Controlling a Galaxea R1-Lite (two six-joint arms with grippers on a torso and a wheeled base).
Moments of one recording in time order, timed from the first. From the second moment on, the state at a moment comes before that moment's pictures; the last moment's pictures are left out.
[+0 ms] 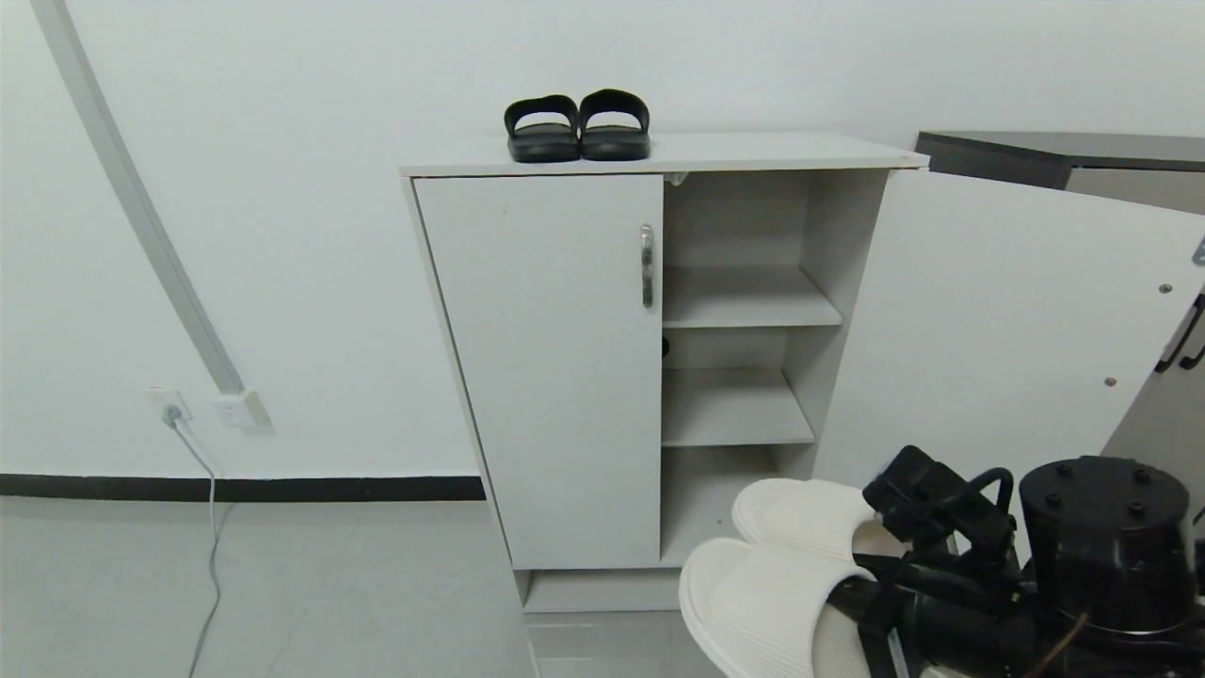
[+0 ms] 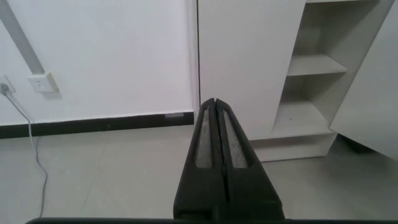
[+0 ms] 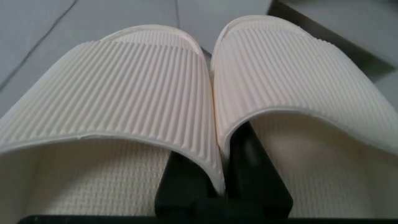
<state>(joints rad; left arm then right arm) 0.00 0.01 0.00 0.00 -0.03 0.03 0.80 1.53 -0.44 -0.67 -0.06 0.02</state>
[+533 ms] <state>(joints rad) 0.00 0.00 0.00 0.00 -0.03 0.02 0.96 1.92 -0.70 -0.79 -0.74 0.30</state>
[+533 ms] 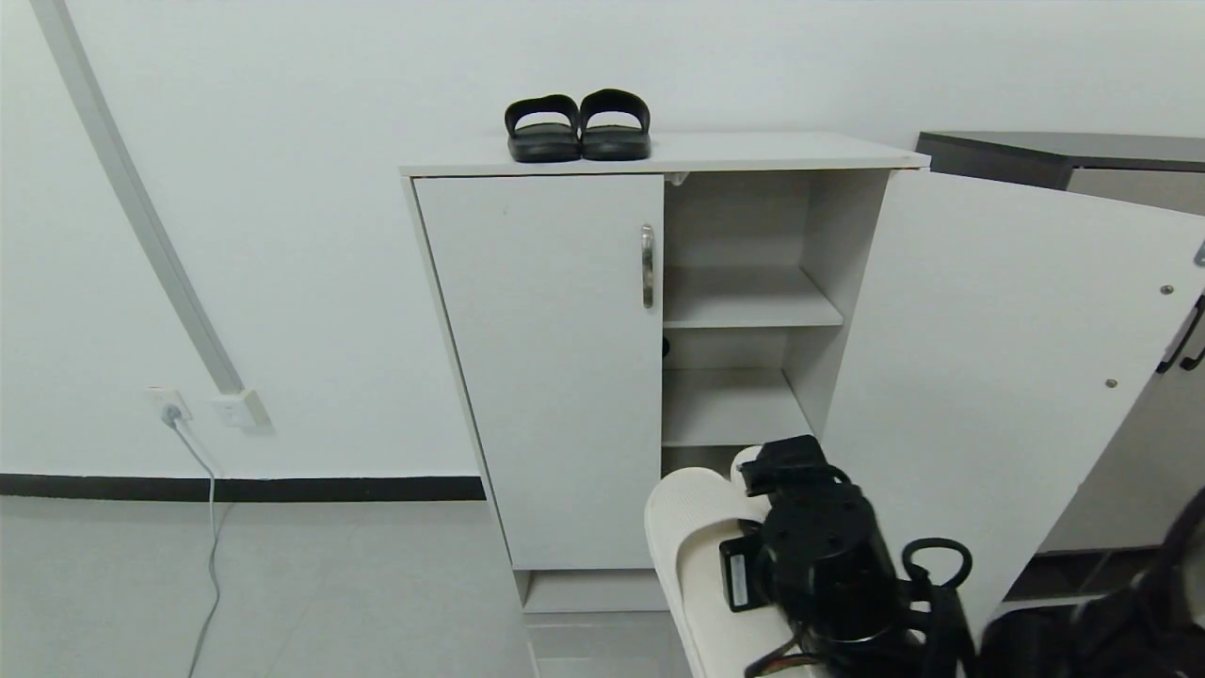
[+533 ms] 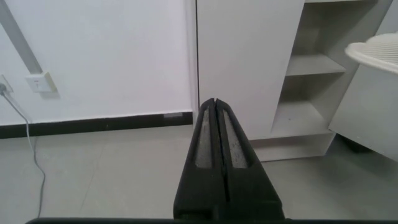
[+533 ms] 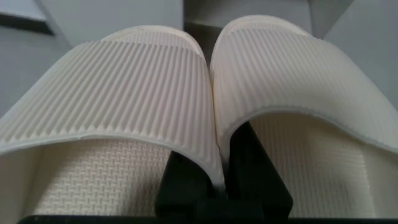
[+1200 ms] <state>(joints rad) 0.00 0.00 0.00 0.00 -0.03 0.02 0.93 2.12 -0.84 -0.79 -0.87 0.35</state>
